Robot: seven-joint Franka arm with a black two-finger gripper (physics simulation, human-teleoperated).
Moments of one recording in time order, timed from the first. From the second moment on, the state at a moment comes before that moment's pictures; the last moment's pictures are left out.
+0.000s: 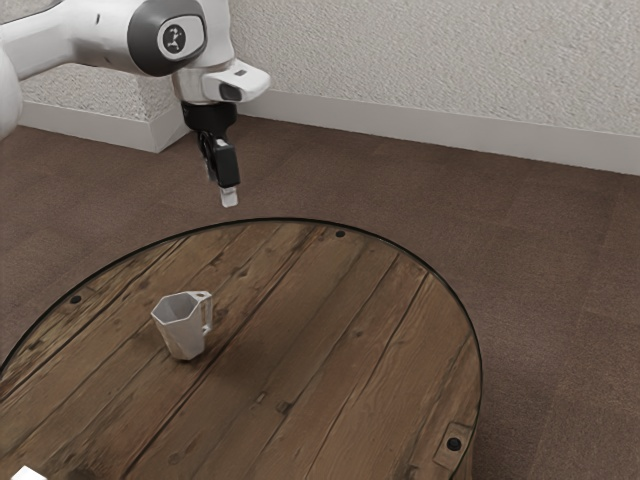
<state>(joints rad) -0.12 0.13 0.04 -1.51 0.01 1.57 0.59</state>
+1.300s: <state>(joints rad) -0.04 0.32 0.11 -1.92 0.21 2.12 0.35</state>
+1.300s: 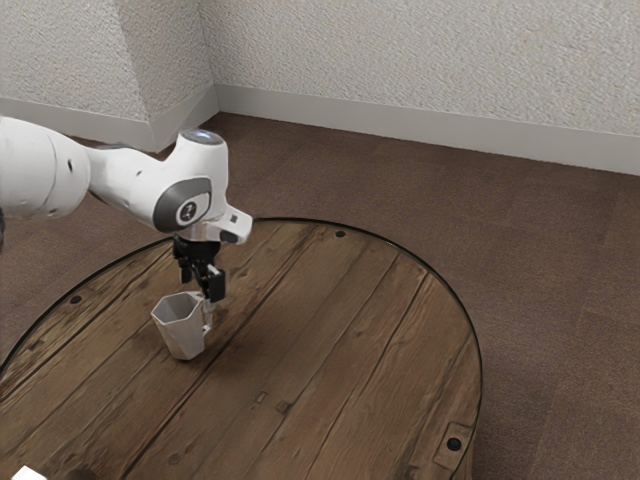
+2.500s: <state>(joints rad) -0.02 0.40 0.12 -1.88 0.17 2.04 0.28</state>
